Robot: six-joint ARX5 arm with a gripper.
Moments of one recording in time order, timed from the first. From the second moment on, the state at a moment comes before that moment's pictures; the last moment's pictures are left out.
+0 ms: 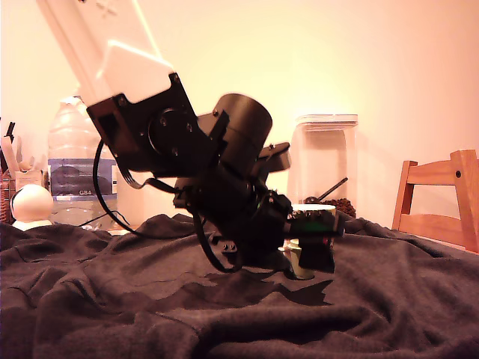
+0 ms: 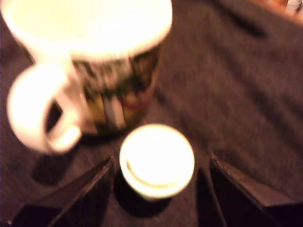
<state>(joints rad) -0.81 2.13 1.11 0.45 0.02 -0.17</state>
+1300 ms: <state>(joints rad) -0.83 2.03 1.11 0.49 0.21 -0.02</state>
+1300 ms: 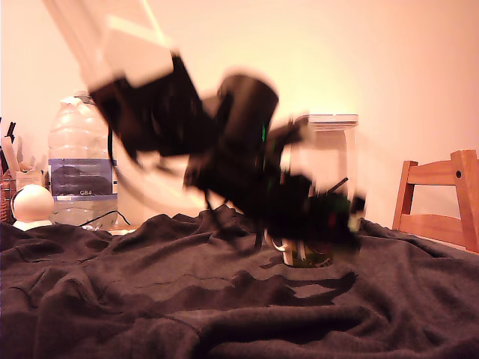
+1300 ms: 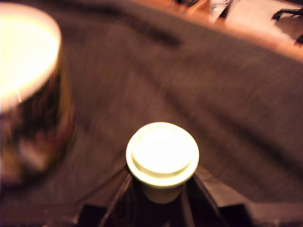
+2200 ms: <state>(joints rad) -0.73 1.97 1.44 0.02 0.16 0.06</state>
